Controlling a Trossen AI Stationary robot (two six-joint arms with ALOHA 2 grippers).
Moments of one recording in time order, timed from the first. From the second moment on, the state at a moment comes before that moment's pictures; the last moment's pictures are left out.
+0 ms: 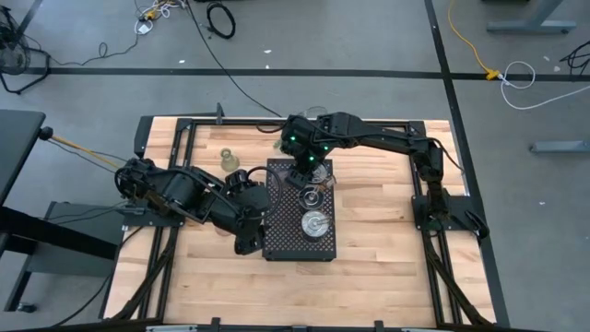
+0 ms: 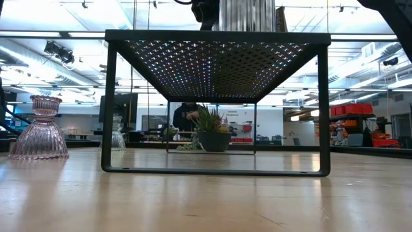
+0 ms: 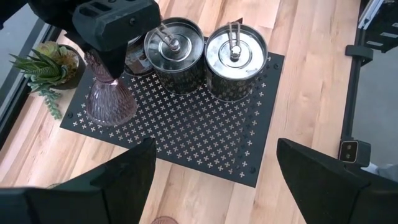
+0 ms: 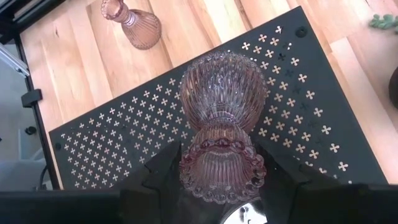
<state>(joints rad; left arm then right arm) -0.43 1.80 2.31 -1.57 -0.41 -0.62 -0.16 2.02 2.15 -1.22 -0.22 0.30</state>
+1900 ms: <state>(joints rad) -0.43 1.80 2.31 -1.57 -0.41 -0.62 -0.16 2.02 2.15 -1.21 -0.23 0.27</state>
